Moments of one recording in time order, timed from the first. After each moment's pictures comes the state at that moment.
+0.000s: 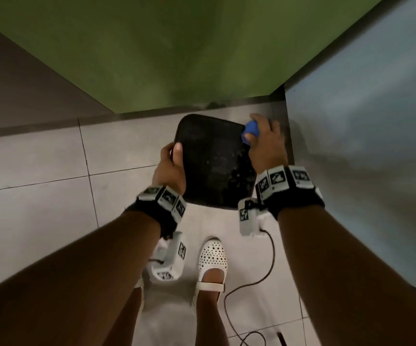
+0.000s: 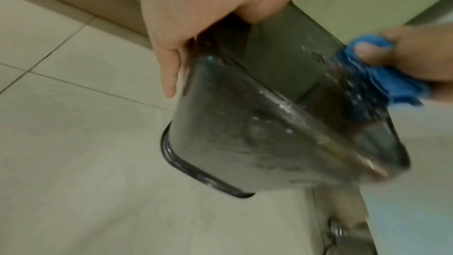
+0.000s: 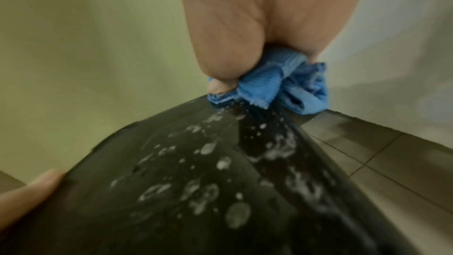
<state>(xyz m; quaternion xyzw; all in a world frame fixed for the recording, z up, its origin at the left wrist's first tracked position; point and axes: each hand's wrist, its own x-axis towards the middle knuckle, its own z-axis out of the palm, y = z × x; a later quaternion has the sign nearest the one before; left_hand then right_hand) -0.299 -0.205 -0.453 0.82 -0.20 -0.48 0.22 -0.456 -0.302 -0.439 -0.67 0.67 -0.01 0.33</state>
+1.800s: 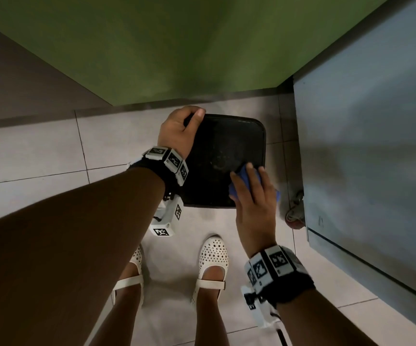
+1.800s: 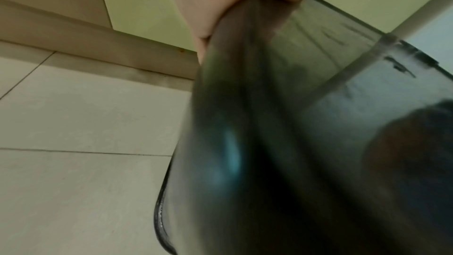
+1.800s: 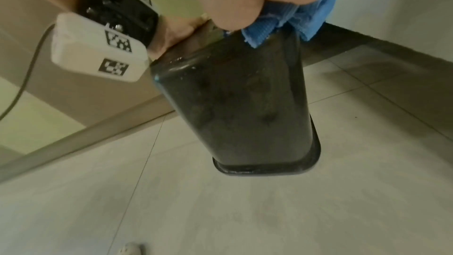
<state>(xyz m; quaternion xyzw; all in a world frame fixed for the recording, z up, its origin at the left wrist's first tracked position) -0.283 -0.260 -0.483 0.76 -0.35 -0.42 0.35 -0.478 -0.172 -0.463 -0.81 0.56 -0.09 0.17</state>
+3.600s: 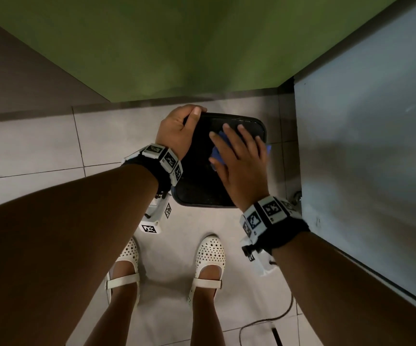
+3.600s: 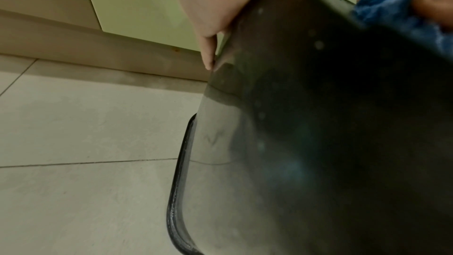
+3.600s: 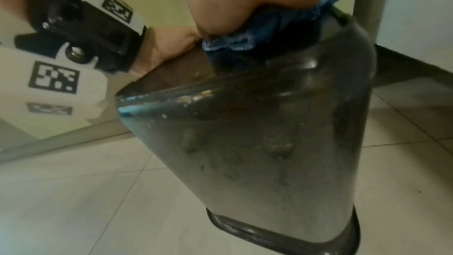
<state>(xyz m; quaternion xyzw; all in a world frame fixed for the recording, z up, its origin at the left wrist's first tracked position) -0.280 -0.259 -0.490 0.74 -0.36 -0.43 0.38 -0.441 -0.245 -0.458 -0.86 0.48 -0.04 0.16</state>
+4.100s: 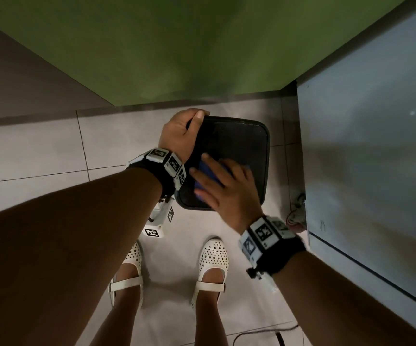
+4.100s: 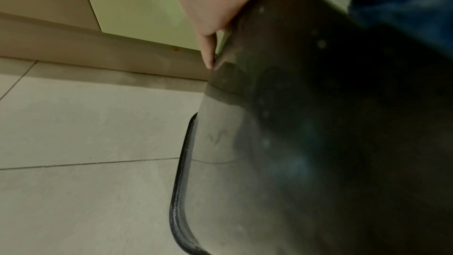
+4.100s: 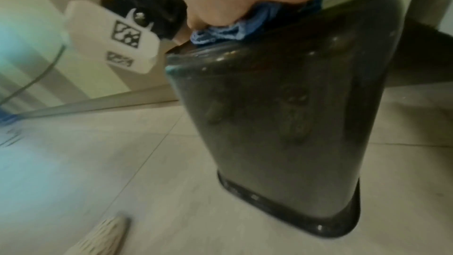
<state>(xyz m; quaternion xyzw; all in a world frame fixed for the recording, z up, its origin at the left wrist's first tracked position) -0.280 -0.259 -0.492 0.74 -0.37 -0.42 0.37 -0.441 -0.210 -0.470 -0.92 0.37 -0.08 0.12</state>
